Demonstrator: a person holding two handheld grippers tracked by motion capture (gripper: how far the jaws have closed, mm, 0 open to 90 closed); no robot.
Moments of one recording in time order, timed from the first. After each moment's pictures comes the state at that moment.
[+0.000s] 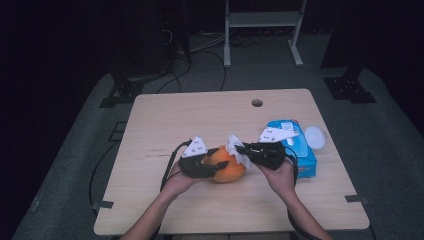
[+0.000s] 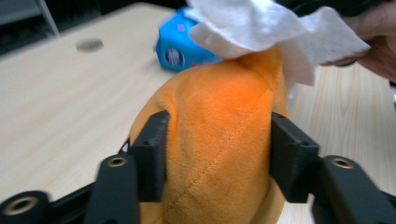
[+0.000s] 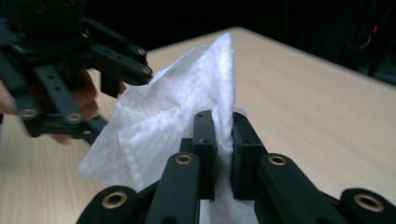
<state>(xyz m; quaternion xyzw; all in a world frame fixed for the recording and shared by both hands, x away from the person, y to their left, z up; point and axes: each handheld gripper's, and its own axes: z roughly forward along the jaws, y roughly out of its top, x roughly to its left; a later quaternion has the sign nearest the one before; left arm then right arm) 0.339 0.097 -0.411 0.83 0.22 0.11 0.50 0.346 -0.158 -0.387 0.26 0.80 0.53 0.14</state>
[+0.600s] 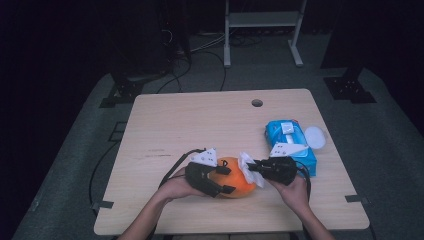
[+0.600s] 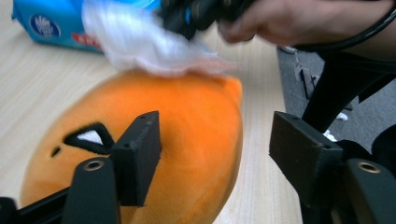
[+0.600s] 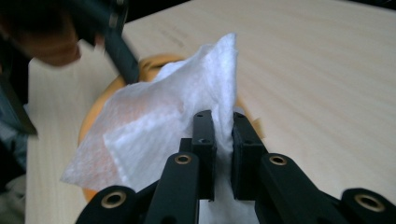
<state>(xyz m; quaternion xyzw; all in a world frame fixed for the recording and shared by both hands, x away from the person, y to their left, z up) 0.320 0.085 -0.398 0.87 0.09 -0.02 0.48 0.323 -0.190 -0.421 0.28 0.81 0.50 0.08</state>
